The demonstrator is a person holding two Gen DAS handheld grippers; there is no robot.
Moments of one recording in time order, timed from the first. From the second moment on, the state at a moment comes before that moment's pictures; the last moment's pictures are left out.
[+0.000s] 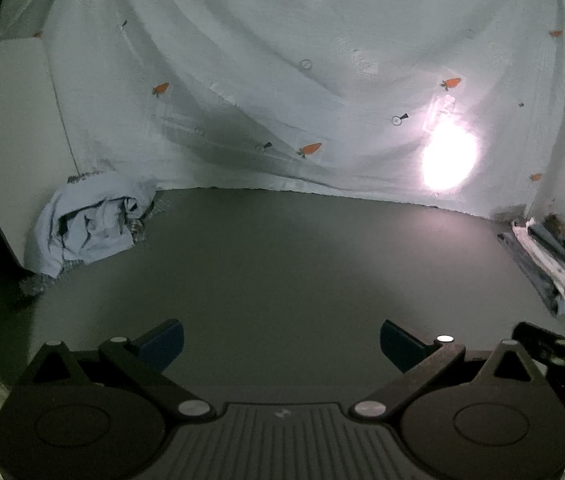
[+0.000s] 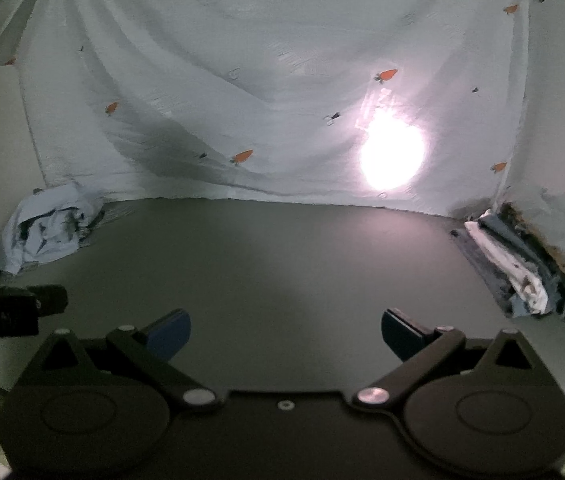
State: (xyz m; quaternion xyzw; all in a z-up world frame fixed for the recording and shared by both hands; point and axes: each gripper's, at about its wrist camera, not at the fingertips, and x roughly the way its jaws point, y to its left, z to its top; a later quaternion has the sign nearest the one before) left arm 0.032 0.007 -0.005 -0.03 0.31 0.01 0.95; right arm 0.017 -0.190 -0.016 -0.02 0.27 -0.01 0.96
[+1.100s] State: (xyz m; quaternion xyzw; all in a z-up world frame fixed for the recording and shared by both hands) left arm 0.240 0.229 -0.072 -0.55 0.31 0.15 0.76; right arm 0.331 -0.173 -0.127 0.32 0.47 0.13 0.81
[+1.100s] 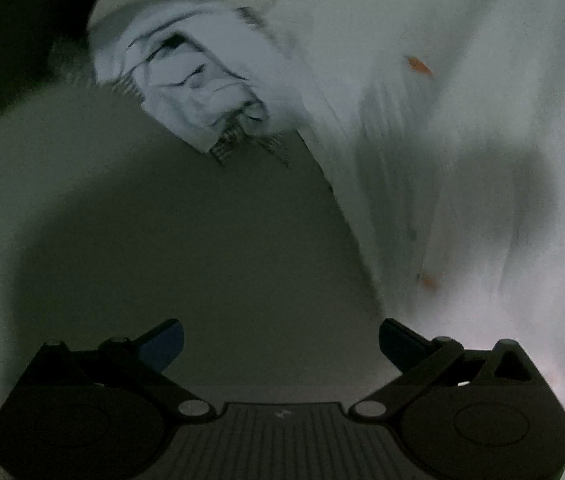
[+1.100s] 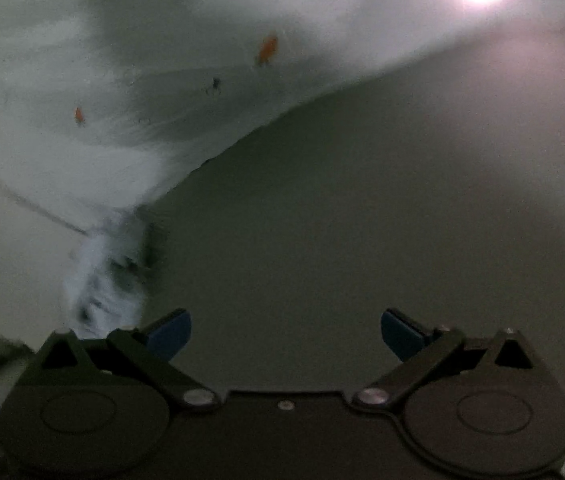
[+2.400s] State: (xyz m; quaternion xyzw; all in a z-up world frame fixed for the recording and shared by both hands) left arm 0.443 0.364 -0.059 -0.36 0.24 0.19 0.88; right arm 0.570 0.080 -0.163 0.61 0.38 0.31 0.62
